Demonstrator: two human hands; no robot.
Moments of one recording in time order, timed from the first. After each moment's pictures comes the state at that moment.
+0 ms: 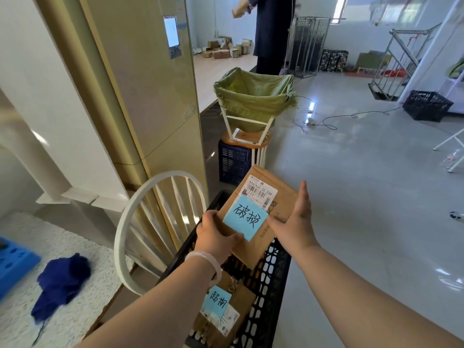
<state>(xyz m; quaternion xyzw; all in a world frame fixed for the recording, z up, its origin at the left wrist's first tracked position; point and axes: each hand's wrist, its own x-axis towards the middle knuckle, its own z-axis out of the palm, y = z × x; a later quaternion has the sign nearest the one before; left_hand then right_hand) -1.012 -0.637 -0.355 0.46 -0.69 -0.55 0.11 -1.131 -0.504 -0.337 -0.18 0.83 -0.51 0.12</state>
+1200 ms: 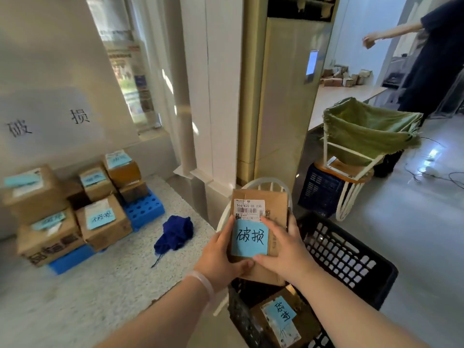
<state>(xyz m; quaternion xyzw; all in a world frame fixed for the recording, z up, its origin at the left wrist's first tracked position) -0.811 -0.667 -0.336 0.45 -0.78 -0.41 0.16 -0.987 -0.591 -0.331 -0.54 0.76 -0.29 0.23</state>
